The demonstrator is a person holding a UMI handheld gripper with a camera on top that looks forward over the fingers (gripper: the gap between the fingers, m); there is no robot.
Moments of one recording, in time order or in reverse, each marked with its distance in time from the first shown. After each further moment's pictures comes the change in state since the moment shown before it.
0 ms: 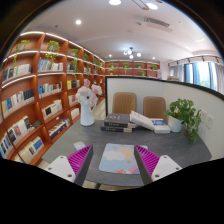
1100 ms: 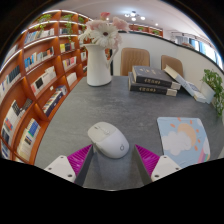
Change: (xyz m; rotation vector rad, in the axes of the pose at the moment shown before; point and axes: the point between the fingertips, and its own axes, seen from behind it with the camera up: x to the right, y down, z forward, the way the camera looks) arm -0.174 0.152 0.253 -0.417 0.032 0.056
